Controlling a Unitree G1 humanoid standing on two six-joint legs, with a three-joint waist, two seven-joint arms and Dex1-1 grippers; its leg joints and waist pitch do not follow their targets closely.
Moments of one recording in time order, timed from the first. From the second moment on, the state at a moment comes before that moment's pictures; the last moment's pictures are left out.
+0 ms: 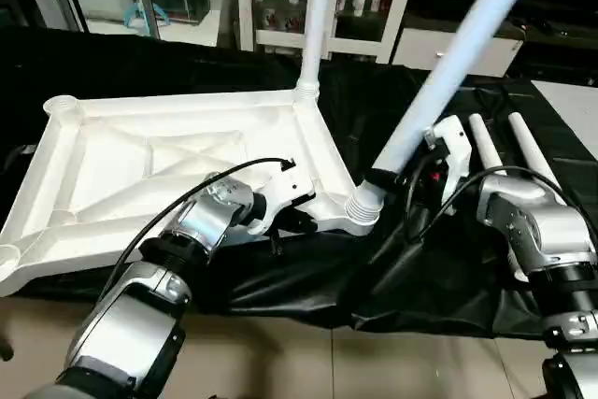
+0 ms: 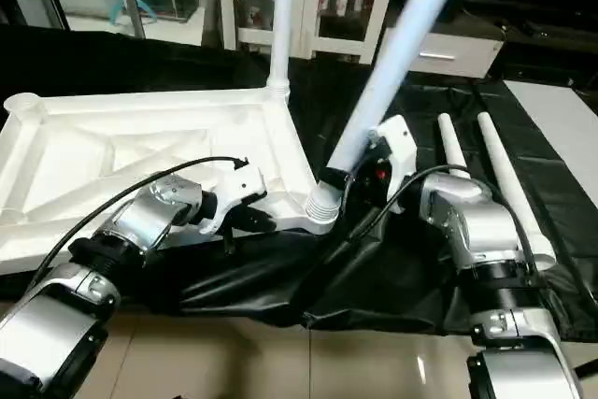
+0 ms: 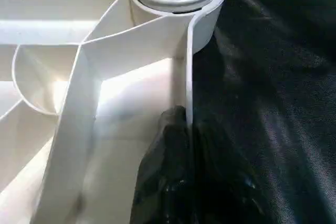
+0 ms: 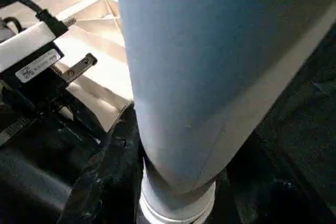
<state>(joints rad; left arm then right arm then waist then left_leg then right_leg) -0.80 0.22 -0.33 0.83 0.16 0.17 -1.06 -0.59 -0.45 0.04 0.39 0.29 0.50 0.95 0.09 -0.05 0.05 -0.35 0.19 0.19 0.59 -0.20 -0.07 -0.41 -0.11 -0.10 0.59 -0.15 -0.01</state>
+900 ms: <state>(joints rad) -0.76 0.23 -0.33 0.81 0.17 0.20 -1.05 -0.60 -0.39 0.09 0.47 0.23 0.45 0.90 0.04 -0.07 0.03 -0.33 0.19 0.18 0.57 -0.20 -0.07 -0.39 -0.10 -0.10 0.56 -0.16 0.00</state>
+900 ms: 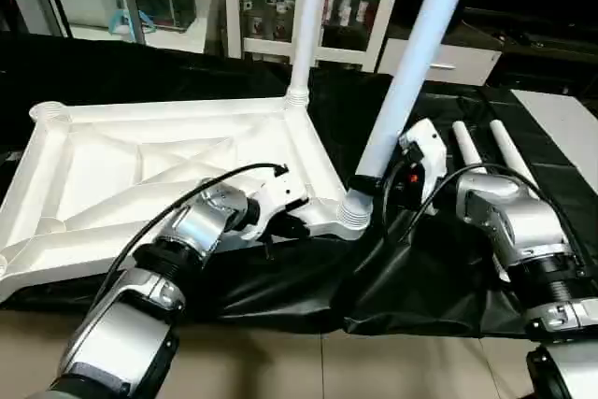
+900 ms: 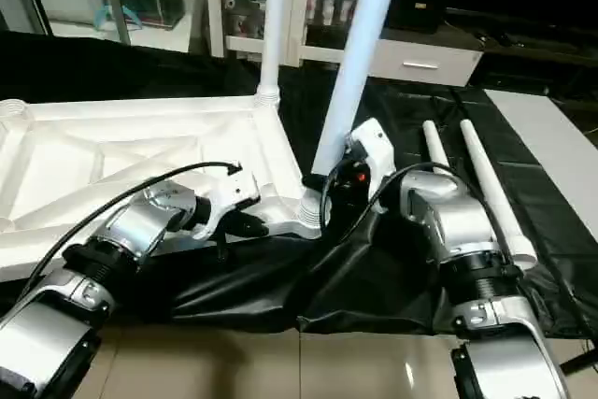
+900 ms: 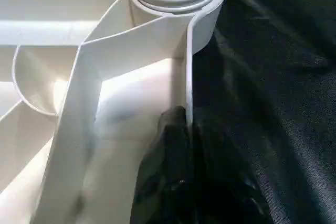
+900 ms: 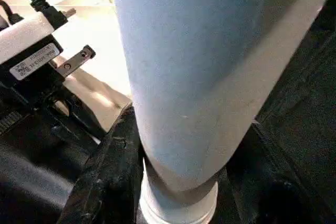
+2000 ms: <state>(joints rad) -0.85 0.01 -0.18 0.95 0.14 0.39 -0.56 -0.76 -0.09 -0.03 0.77 0.17 0.25 0.17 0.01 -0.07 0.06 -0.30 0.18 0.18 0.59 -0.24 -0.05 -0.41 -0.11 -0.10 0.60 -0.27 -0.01</state>
